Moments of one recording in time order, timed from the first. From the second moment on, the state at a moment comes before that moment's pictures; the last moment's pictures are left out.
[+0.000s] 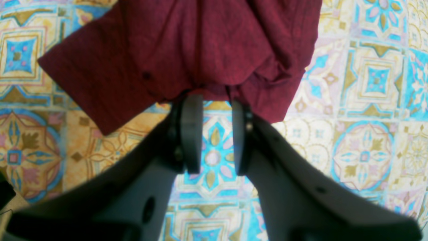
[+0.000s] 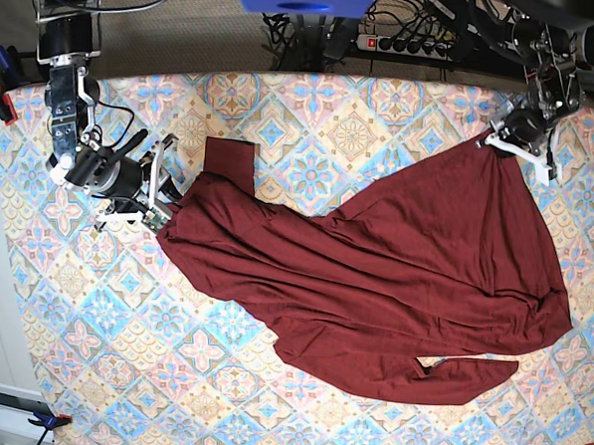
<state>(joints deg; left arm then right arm) 23.3 -16.9 -25.4 98.2 -36.3 1.3 53.1 -1.3 29.5 -2.4 98.5 20.1 43.1 -50.4</state>
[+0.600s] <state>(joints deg) 37.7 -22.0 -22.7 109.7 -35.6 -4.2 52.8 -1.3 29.6 -2.4 98.4 20.1 43.1 -50.4</state>
